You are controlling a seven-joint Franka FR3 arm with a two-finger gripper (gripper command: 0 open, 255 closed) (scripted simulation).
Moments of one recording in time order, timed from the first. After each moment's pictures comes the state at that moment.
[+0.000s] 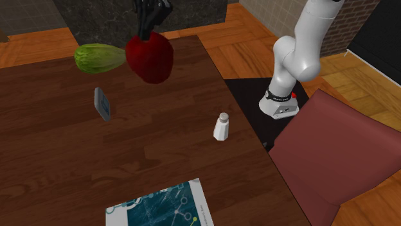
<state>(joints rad) 0.19 -0.05 0.20 -1.42 0.08 1.78 -0.26</state>
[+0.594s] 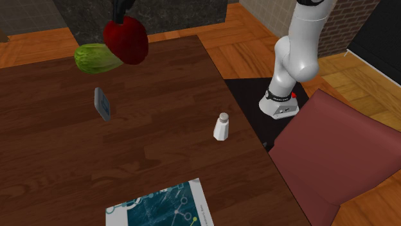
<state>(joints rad) 0.10 0.13 0.12 -1.19 0.12 1.72 -0.44</state>
